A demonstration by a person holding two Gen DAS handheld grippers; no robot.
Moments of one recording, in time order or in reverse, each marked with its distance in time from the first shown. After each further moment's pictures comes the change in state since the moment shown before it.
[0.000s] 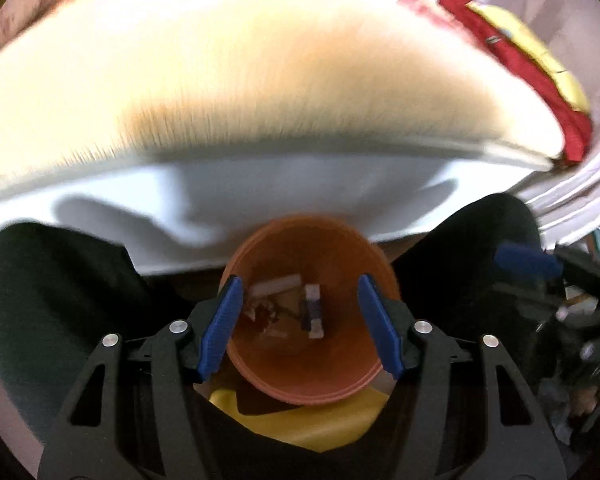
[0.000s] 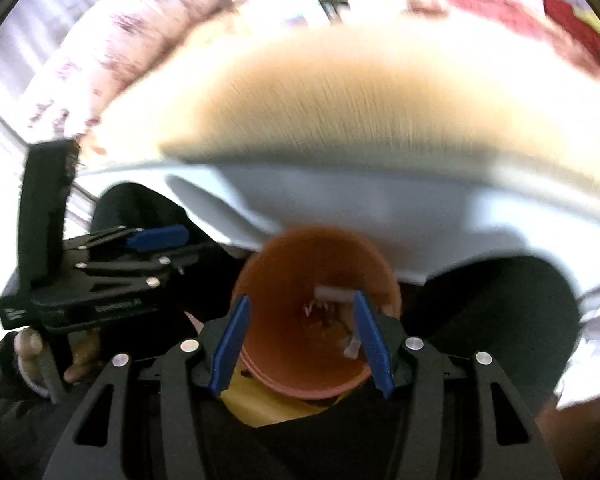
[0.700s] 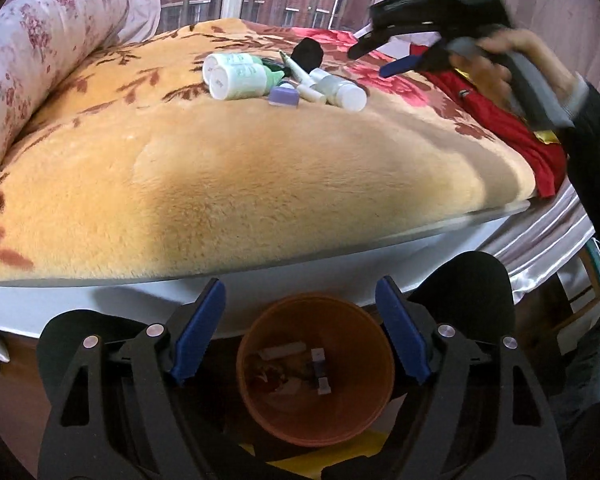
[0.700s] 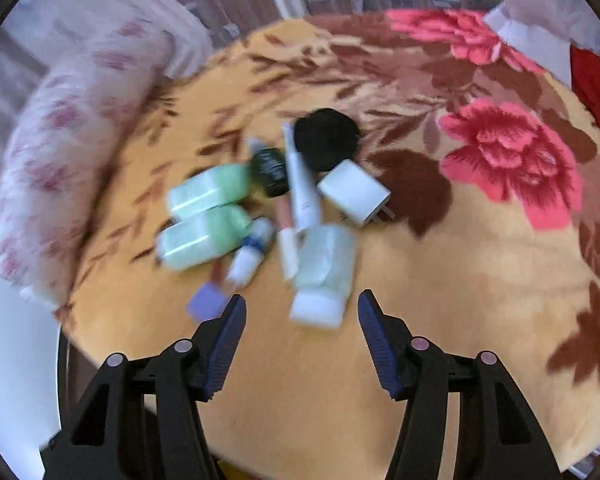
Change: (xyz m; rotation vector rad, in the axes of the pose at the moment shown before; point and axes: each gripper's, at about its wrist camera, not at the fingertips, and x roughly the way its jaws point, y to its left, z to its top) left arm -0.051 -0.004 0.027 0.056 -0.213 0.011; right arm 0.029 -0.078 0.288 0.129 0.064 -0.062
